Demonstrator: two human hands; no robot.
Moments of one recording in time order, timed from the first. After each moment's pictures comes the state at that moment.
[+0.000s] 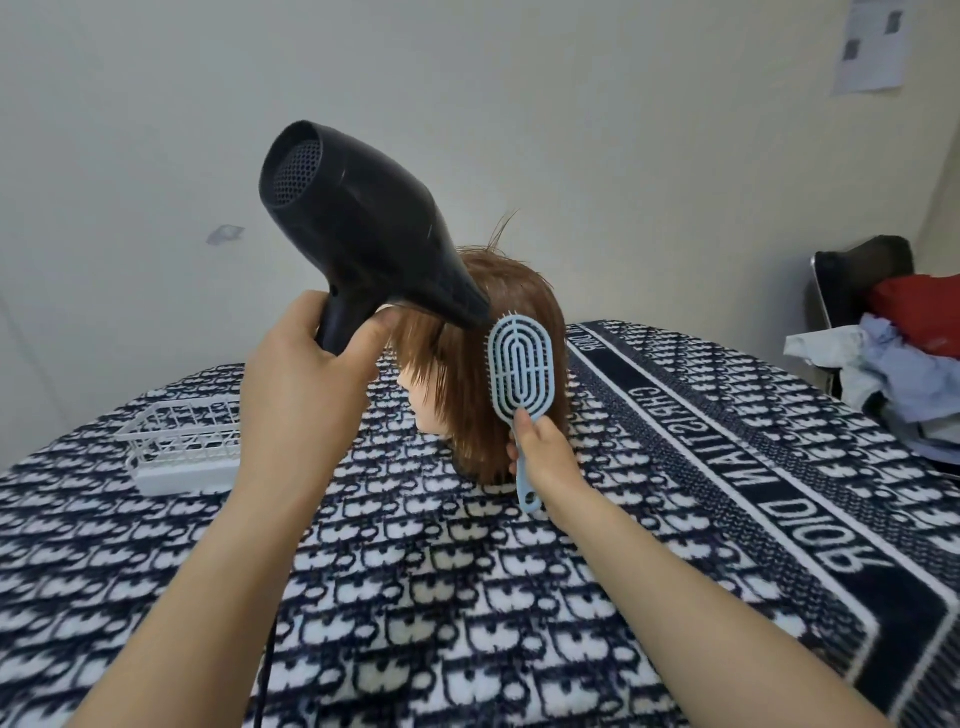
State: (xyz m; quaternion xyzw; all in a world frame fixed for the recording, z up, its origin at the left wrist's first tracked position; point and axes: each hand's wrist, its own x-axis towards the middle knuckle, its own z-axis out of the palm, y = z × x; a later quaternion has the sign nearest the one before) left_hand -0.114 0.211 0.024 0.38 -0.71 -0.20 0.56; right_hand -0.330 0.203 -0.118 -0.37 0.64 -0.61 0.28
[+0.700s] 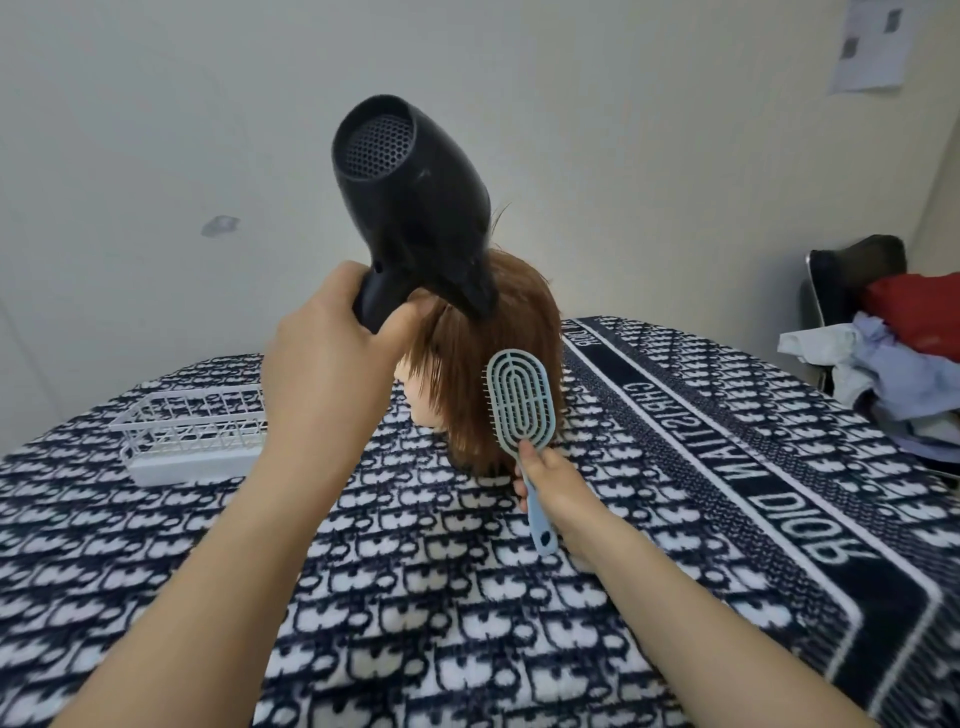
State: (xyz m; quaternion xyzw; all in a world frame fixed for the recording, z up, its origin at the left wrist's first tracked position) left_hand -0.132 0.211 0.028 0.39 -0.74 -0.10 0.54; right_hand -0.332 0.234 -0.139 -0.34 0.64 -0.57 0.39
